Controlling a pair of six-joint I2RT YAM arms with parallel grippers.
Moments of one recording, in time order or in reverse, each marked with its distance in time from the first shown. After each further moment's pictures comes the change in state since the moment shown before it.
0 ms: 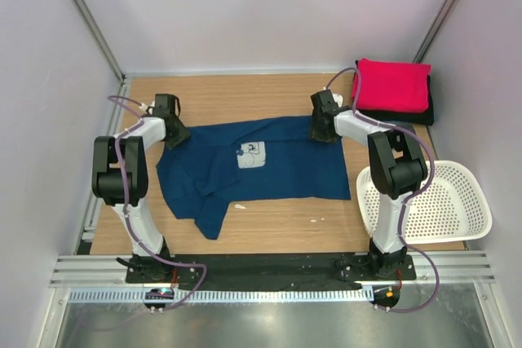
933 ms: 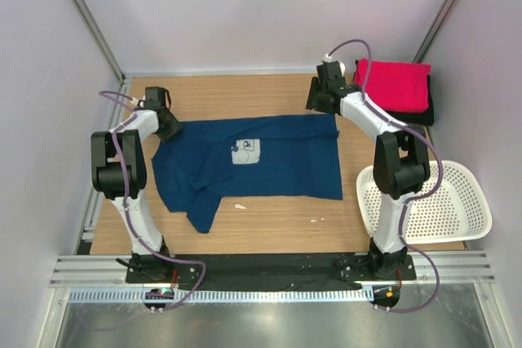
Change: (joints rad) left arm 0.074 0.091 0.136 -0.026 0.023 0.021; right arm -0.032 -0.017 0.244 -0.018 -0.091 -0.067
